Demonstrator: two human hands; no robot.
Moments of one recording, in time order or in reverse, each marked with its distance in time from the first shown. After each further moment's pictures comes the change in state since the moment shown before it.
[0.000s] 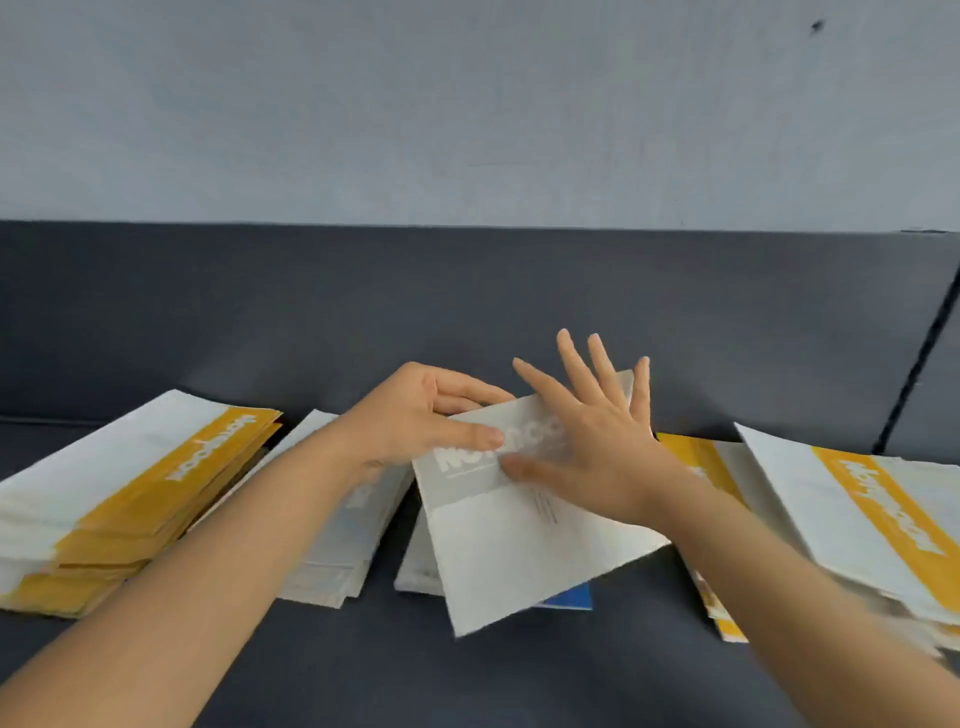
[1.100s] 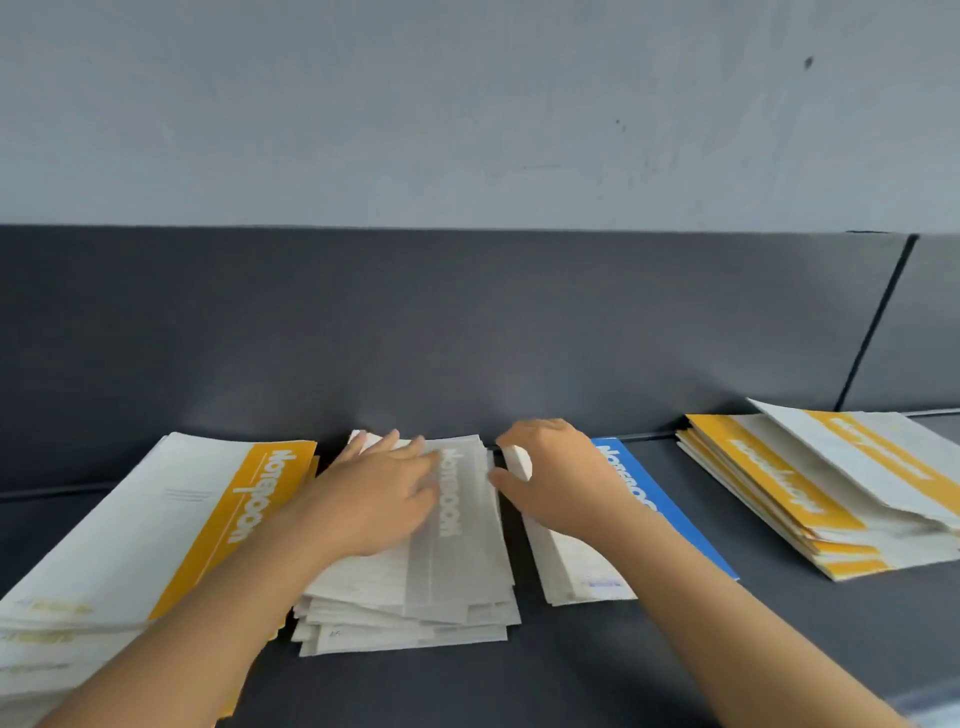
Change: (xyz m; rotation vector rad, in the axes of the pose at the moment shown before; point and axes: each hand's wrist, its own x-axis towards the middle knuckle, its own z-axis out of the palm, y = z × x) left_hand -0.020 -0.102 -0.111 1.103 -0.227 0.028; right_hand 0.056 -0.117 0.076 0.034 0.026 0.274
